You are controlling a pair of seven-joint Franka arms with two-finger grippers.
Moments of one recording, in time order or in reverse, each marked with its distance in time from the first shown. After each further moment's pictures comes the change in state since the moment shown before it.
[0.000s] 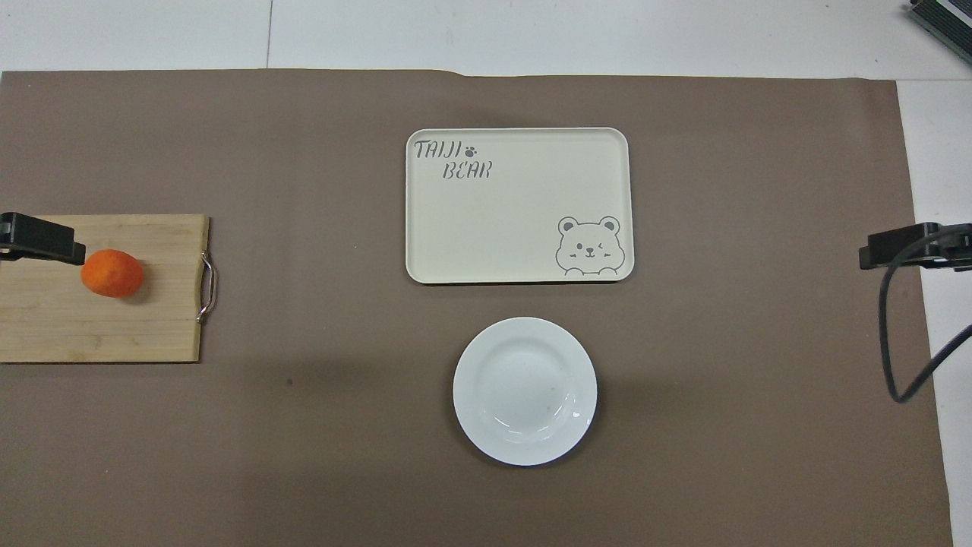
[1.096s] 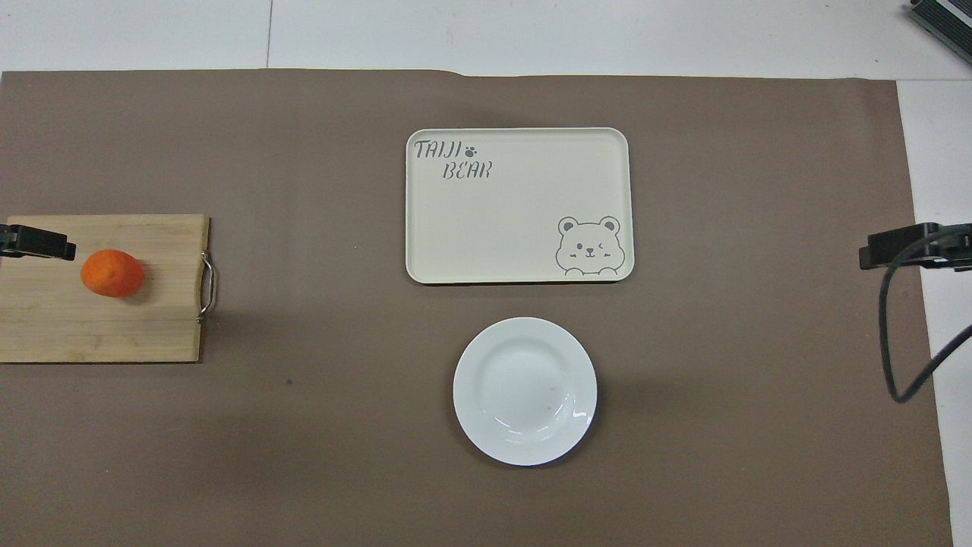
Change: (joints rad) left arm 0.153 0.099 0.002 -0.195 0.001 0.340 0.259; right arm 0.000 0.000 0.000 0.000 0.000 0.000 0.000
